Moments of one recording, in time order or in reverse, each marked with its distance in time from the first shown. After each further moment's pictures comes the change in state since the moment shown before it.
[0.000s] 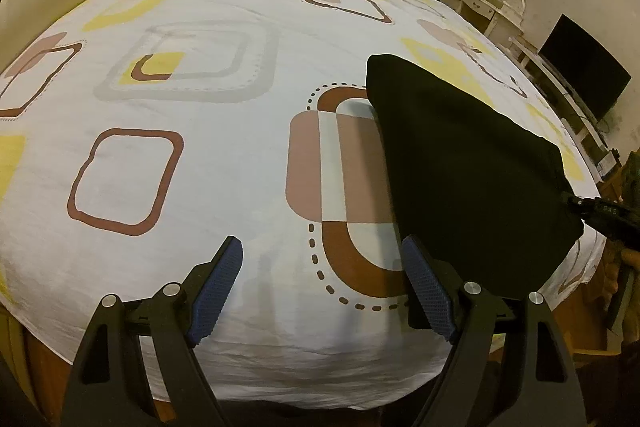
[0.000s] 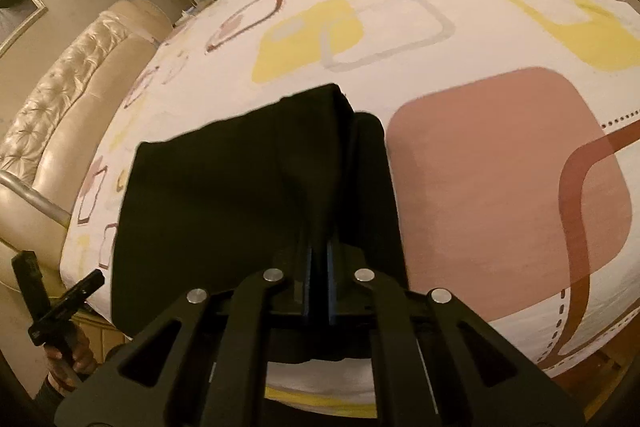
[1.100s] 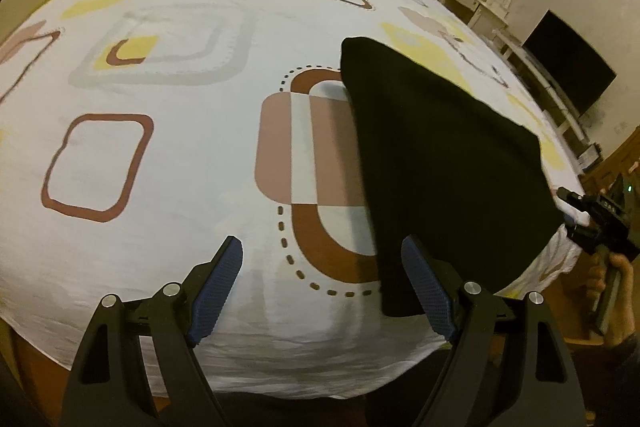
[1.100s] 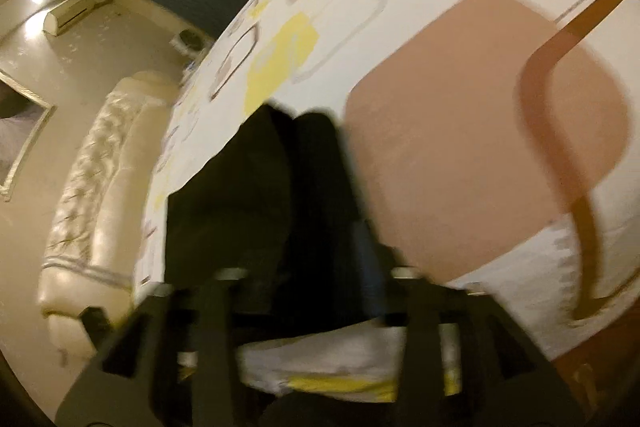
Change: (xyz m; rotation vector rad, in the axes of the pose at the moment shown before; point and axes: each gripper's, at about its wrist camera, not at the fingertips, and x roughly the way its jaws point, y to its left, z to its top) left arm 0.005 -0.004 -0.005 -0.015 0.049 -0.105; right arm -0.039 -0.063 -0.018 0.290 -0.115 0.148
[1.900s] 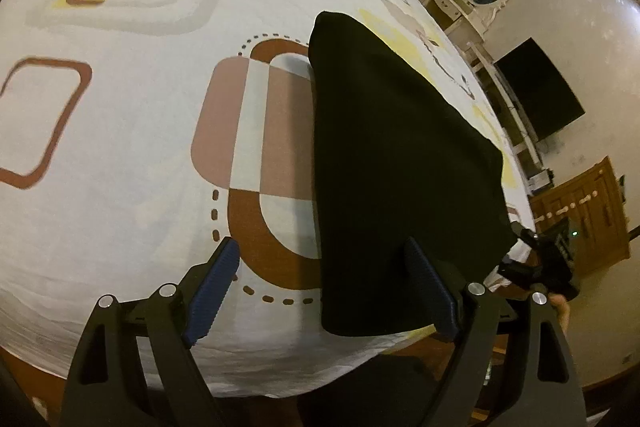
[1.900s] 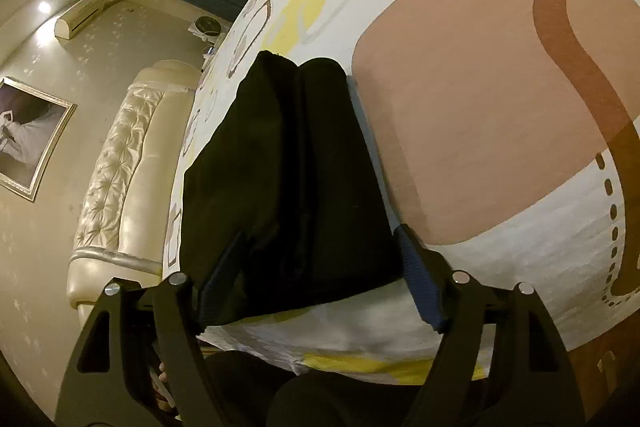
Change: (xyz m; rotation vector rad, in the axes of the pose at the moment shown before) left arm 0.023 0.002 0.002 -0.140 0.085 -0.228; right arm 0.031 -0.014 -0.023 0.054 0.155 0.173
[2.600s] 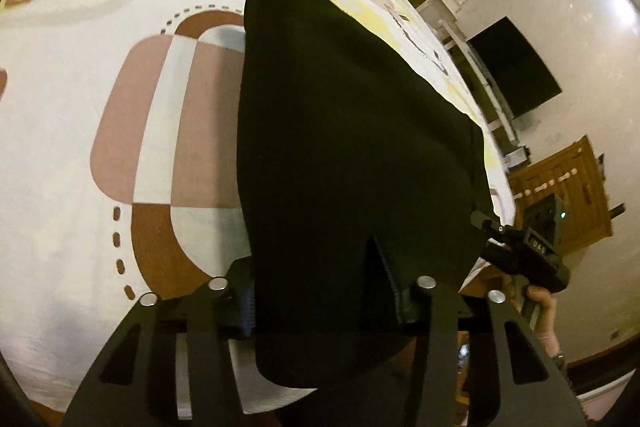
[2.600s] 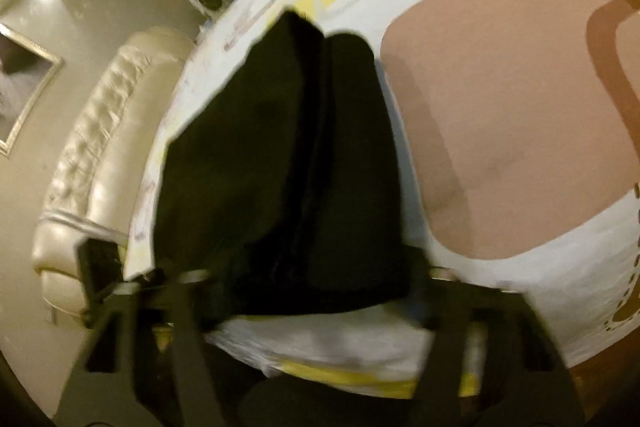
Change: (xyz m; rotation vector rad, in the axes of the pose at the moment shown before) left arm 0.034 -0.024 0.004 0.077 0.065 -0.077; right arm 0.026 0.022 -0.007 -0.114 0.034 -0.083
